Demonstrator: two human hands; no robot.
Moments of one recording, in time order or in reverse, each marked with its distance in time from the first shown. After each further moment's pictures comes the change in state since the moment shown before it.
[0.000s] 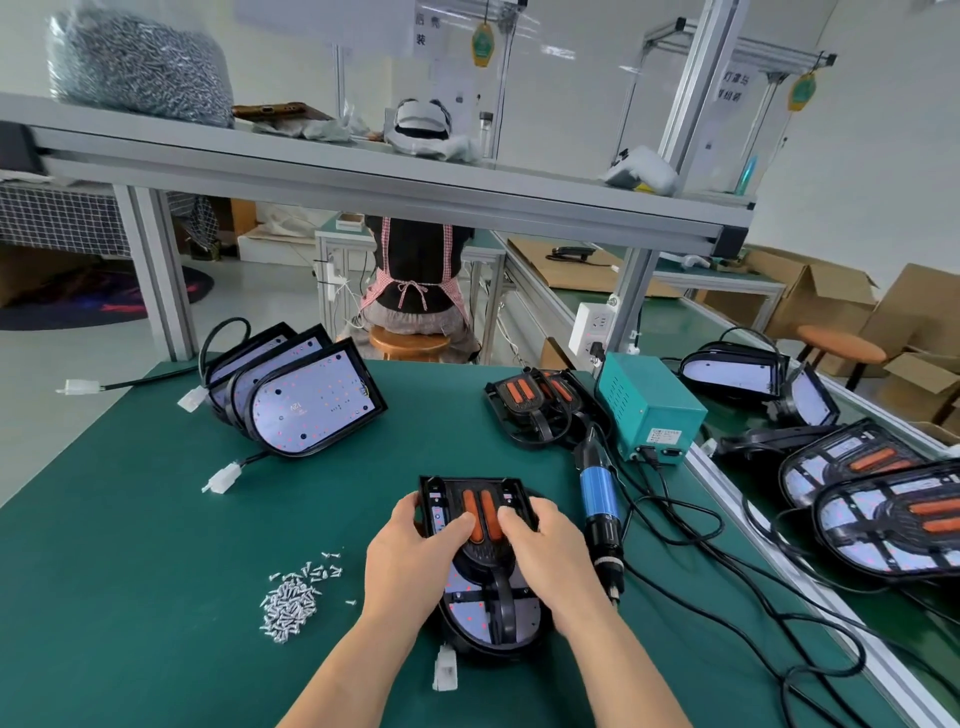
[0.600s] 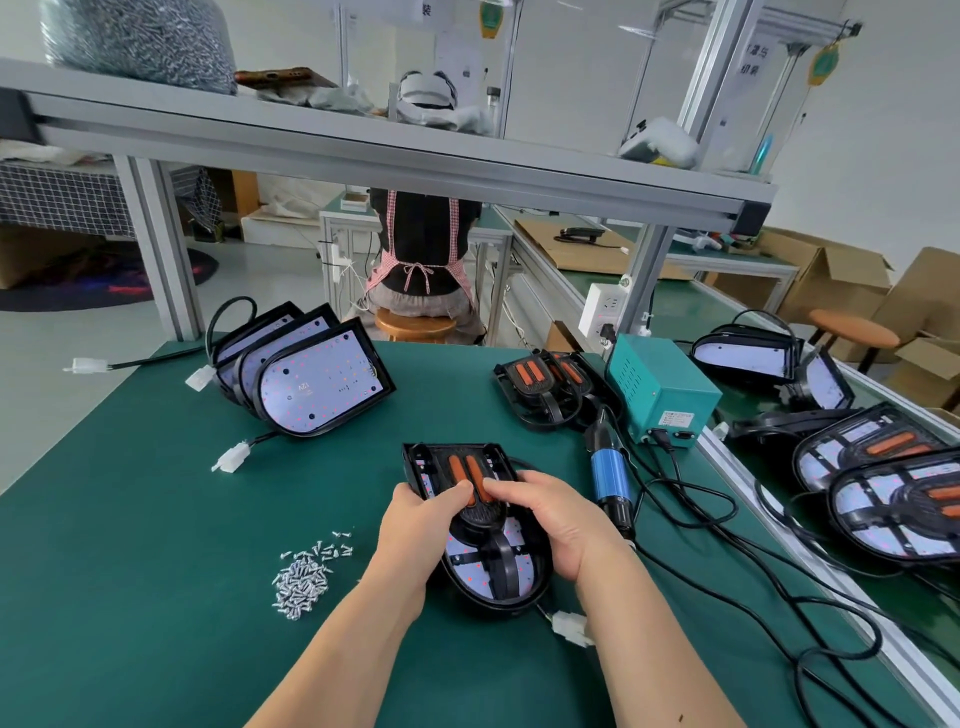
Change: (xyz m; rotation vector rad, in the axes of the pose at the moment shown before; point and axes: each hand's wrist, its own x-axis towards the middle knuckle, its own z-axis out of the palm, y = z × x) left_hand 0.012 0.005 -0.005 -0.301 -0.095 -0.214; right_hand 0.024 -0.014 -0.002 0.615 -0.393 0.238
